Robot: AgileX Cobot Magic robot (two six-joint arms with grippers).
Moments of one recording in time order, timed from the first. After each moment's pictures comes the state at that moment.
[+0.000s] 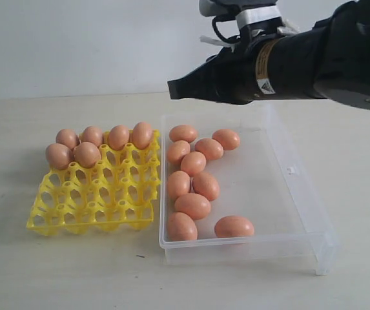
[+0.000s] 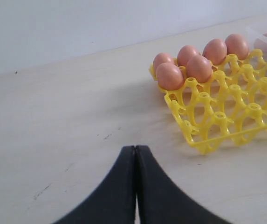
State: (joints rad) left arm -0.06 0.01 0.00 -0.07 0.37 0.21; right arm 0.62 1.54 -1.02 -0.84 0.10 0.98
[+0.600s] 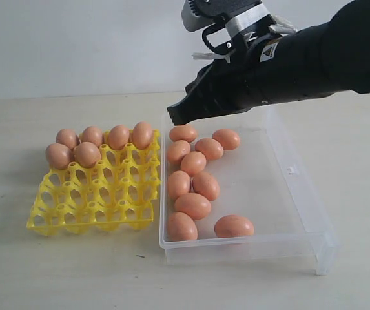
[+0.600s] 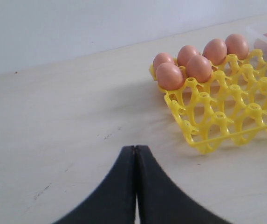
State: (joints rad) left arm -0.06 0.01 0.00 -0.07 0.37 0.21; right arm 0.63 1.51 -1.02 0.28 0.19 -0.35
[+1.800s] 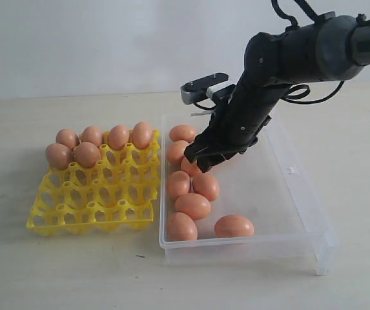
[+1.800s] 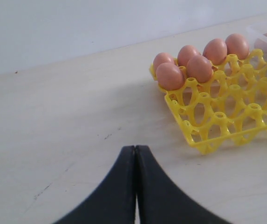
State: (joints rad) left arm -0.06 0.01 0.00 -0.07 0.37 0.21; right arm 0.46 2.06 -1.44 0.19 0.72 -0.28
